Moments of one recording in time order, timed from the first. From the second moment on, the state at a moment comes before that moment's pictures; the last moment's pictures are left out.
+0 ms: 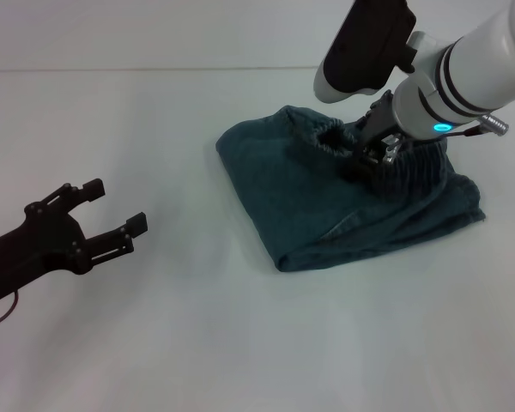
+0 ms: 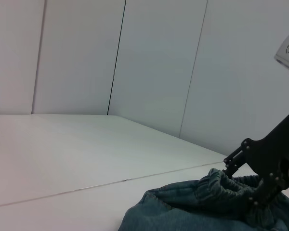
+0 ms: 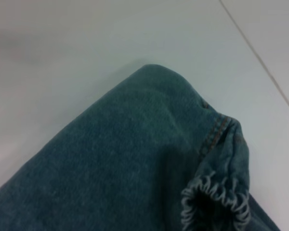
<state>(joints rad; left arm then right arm) -0.29 -2.14 0.63 0.62 1.75 1.47 -1.12 0.81 2.10 -1.54 -1.09 -2.78 -1.13 2.44</state>
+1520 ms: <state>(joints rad) -0.32 -2.14 0.63 0.62 1.75 1.45 -1.10 0.54 2.08 -1.00 -1.12 -2.39 -1.08 2.26</state>
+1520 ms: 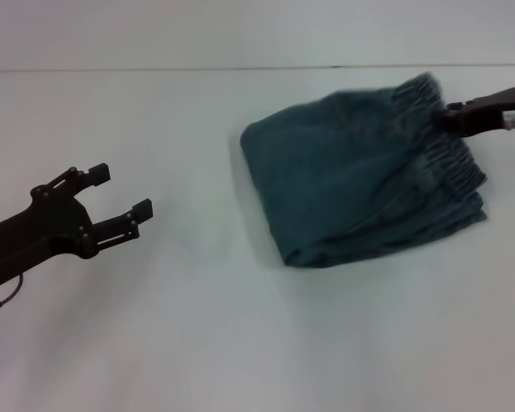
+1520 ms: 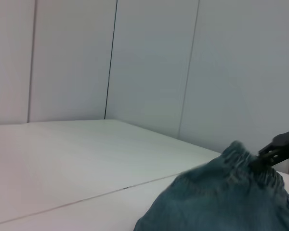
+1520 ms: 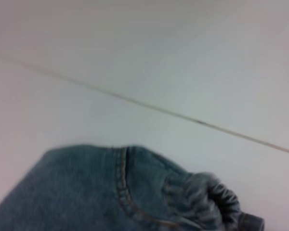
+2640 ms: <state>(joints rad) -0.30 -2.06 0.48 0.64 1.91 1.68 -1.16 0.33 2.09 -0.73 -0.53 -1.76 -1.53 0.99</state>
